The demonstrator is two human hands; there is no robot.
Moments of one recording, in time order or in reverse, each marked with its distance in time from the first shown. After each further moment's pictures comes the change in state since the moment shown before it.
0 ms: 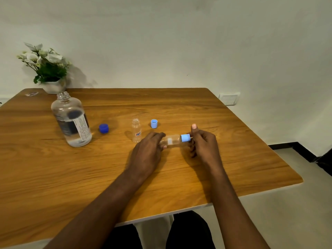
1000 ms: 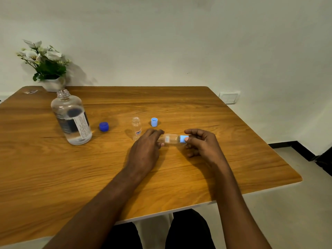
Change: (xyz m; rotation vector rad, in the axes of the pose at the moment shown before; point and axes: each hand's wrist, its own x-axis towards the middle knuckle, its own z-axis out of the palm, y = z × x) left_hand -0.001 -0.003 -0.004 -0.025 0.015 -0.010; right_hand -0.001 -0.007 -0.012 0.121 -0.234 0.102
